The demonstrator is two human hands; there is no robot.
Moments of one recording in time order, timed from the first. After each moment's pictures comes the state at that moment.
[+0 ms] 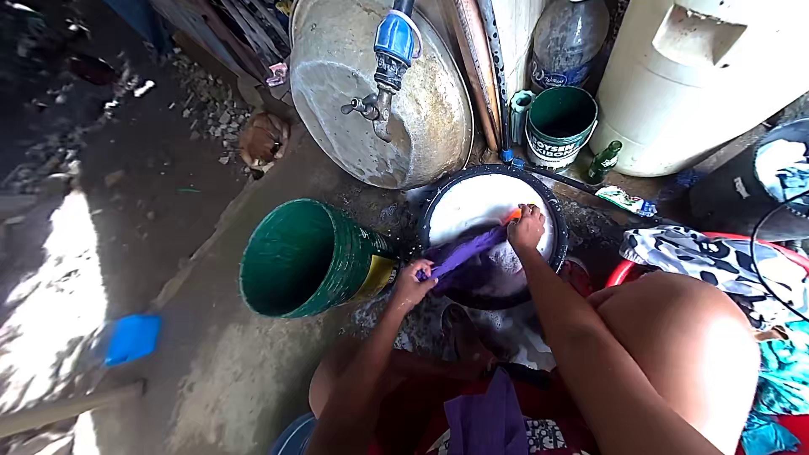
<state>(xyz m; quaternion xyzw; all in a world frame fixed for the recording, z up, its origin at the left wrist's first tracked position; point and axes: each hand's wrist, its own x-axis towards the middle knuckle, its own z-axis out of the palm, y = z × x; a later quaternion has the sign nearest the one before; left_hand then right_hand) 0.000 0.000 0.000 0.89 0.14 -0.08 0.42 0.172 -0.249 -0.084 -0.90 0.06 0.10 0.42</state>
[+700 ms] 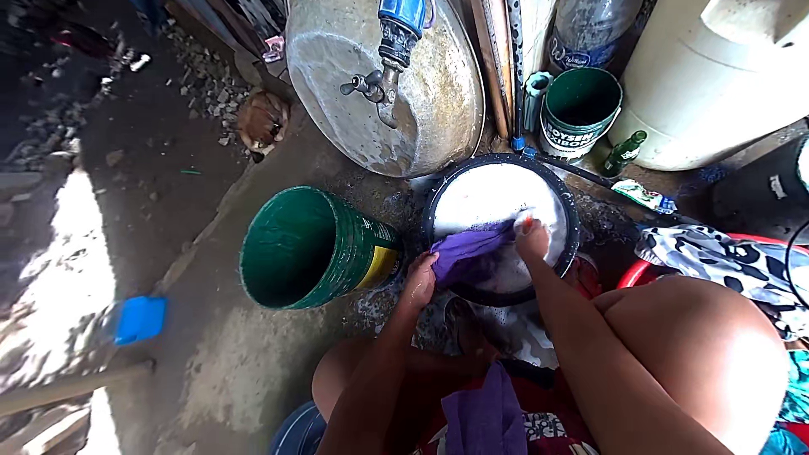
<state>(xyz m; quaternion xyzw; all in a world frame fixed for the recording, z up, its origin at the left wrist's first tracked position) 0.014 -0.025 -0.027 0.63 0.37 0.00 0.68 0.149 -0.246 -0.119 -0.88 0.15 0.22 0.40</state>
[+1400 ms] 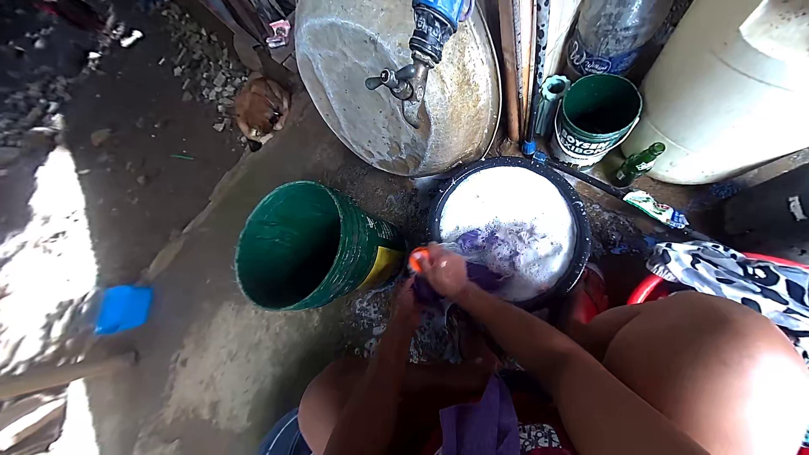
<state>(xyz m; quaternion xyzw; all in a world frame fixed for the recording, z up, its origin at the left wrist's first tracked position) -0.031 0.002 -0.034 0.50 0.50 0.06 0.70 0.068 -0.100 -0.012 -0.82 -0.26 0.27 0.43</state>
